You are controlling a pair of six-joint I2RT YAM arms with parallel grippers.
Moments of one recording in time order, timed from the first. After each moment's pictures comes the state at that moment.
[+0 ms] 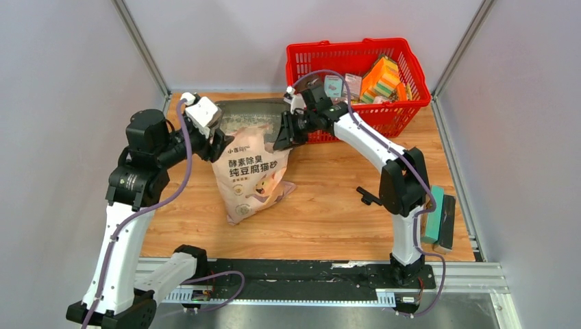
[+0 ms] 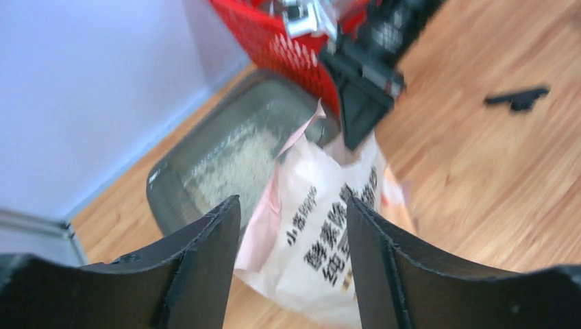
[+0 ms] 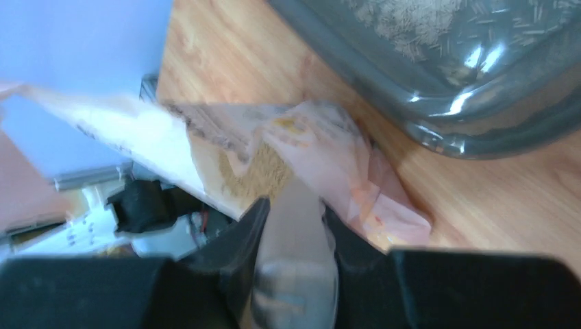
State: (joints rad) left arm -0.23 0.93 1.38 -0.68 0.46 0.32; right arm 0.61 1.99 1.82 -0.64 -0.57 0.44
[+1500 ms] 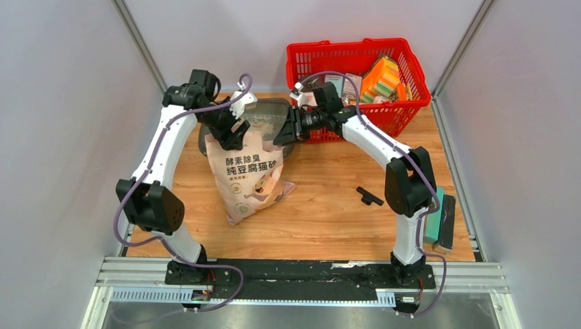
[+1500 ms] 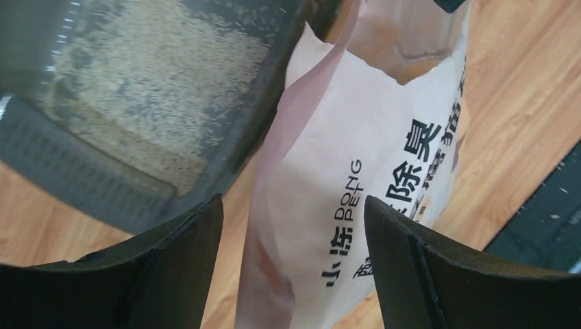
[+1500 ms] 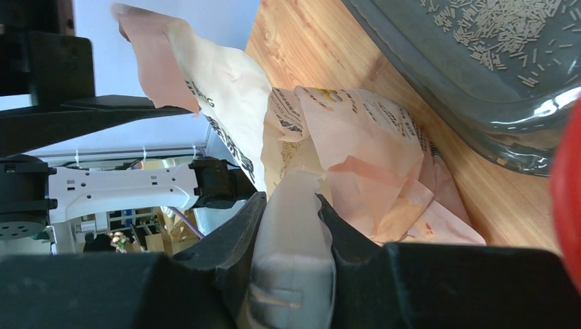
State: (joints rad) left arm -0.17 1.63 1.77 -1.21 0.45 0.73; right arm 0.51 1.98 1.71 -0.37 -0.90 0.60
